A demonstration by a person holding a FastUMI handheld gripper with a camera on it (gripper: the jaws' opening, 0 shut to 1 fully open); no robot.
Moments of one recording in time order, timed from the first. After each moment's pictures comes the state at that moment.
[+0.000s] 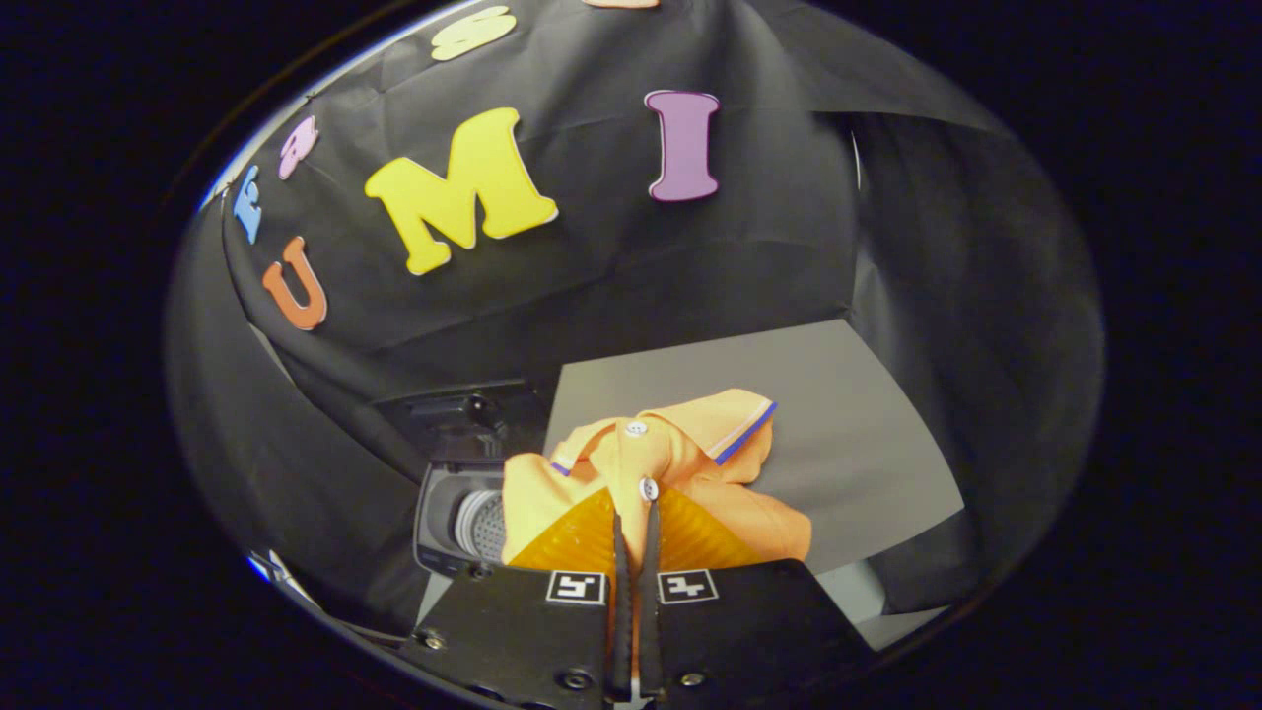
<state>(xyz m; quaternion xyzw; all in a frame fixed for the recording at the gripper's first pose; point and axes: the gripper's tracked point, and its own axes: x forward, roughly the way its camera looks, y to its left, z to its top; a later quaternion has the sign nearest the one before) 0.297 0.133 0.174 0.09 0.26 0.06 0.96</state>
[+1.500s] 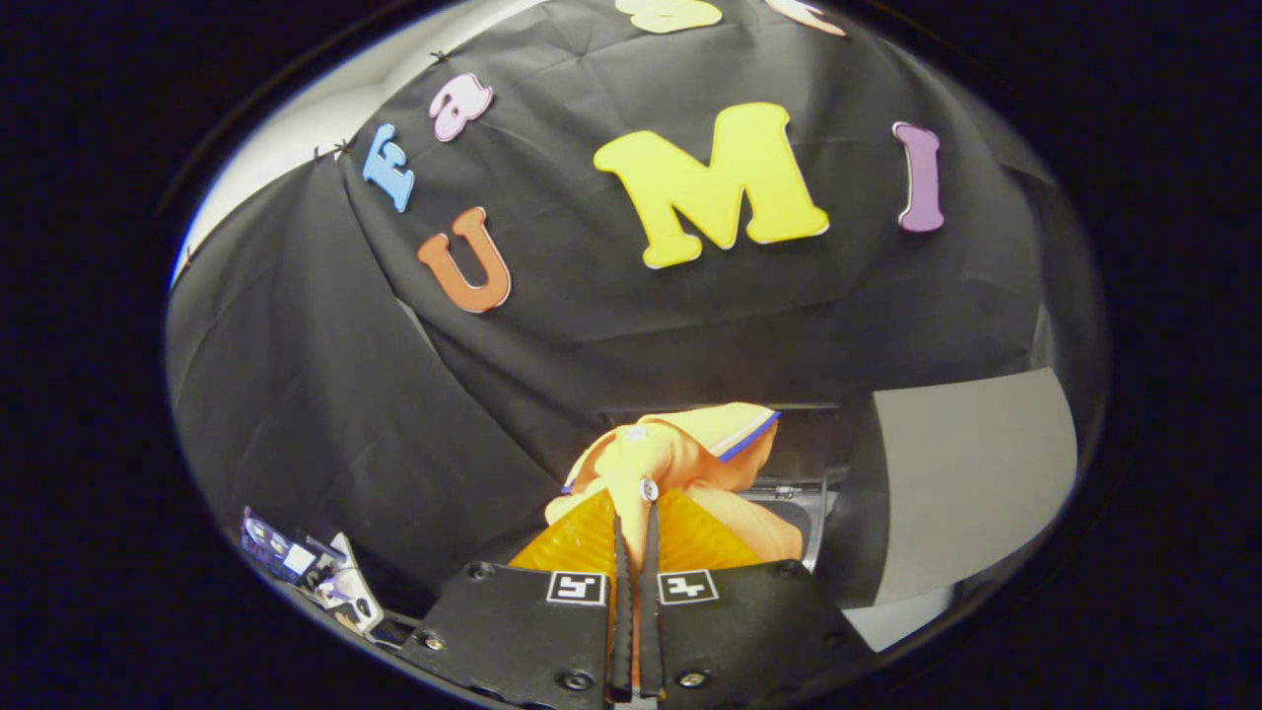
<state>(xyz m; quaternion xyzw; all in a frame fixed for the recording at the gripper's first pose) 0.281 0.433 0.202 0.07 0.26 0.25 0.93</state>
